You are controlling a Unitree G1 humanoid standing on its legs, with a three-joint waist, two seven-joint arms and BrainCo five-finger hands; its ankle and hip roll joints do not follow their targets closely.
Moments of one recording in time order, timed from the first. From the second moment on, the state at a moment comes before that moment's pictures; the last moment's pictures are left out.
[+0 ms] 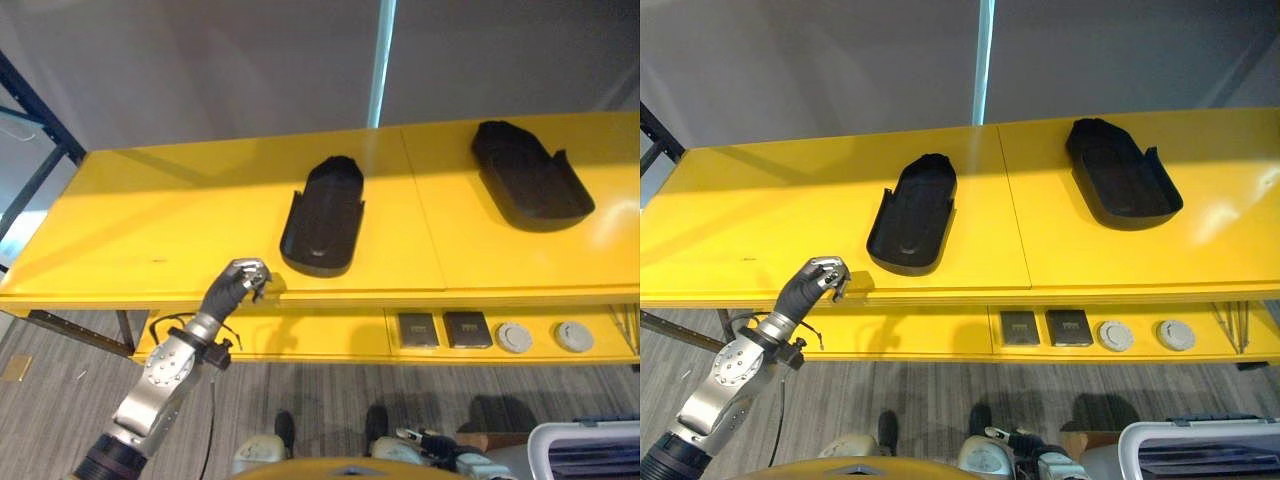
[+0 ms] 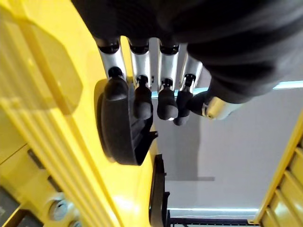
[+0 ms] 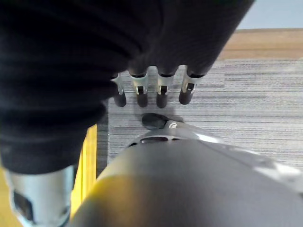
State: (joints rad) left arm 0.05 0.53 -0.40 -0.13 -0.47 -0.20 -0.11; right arm -0.03 -0.32 0.27 1.16 0.33 0.05 0.13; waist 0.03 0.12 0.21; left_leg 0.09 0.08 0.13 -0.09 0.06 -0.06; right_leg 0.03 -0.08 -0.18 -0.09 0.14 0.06
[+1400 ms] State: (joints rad) left arm -0.26 0.47 -0.47 -0.02 -0.43 -0.17 0.11; right arm -0.07 -0.37 0.25 1.15 0.35 0.07 0.12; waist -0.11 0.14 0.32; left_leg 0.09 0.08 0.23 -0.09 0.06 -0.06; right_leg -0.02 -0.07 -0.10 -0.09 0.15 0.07
